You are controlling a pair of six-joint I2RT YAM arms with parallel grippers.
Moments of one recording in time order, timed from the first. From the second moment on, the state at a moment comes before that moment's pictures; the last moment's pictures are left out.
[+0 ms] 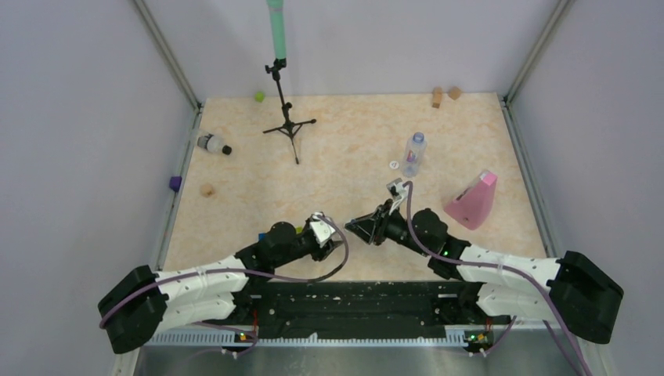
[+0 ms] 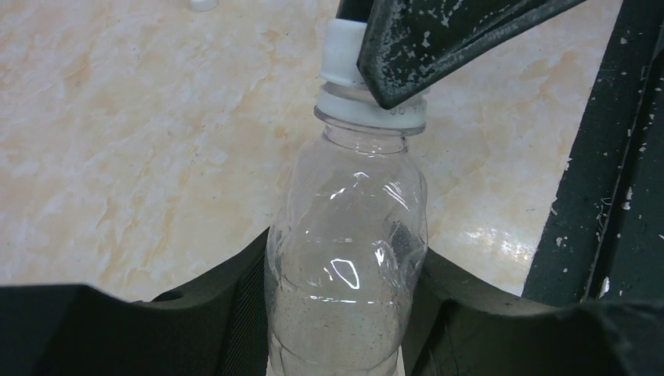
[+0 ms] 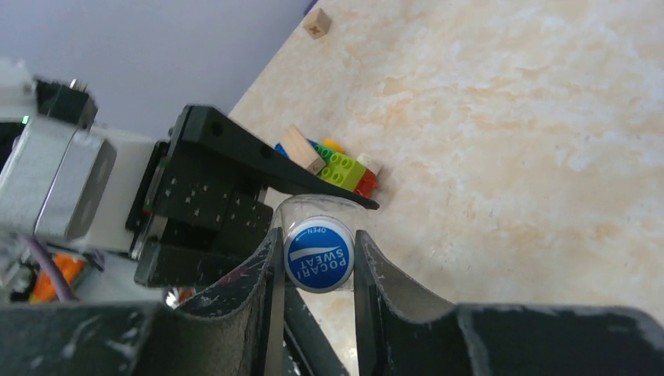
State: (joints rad) left arm -0.94 0.98 0.25 0.46 0.10 0.16; right arm 0.95 1.05 0.37 0.56 -0.04 0.66
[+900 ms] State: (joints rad) left arm -0.89 0.82 0.13 0.57 0.42 0.19; right arm 0.95 1.10 0.26 0.99 -0.58 -0.04
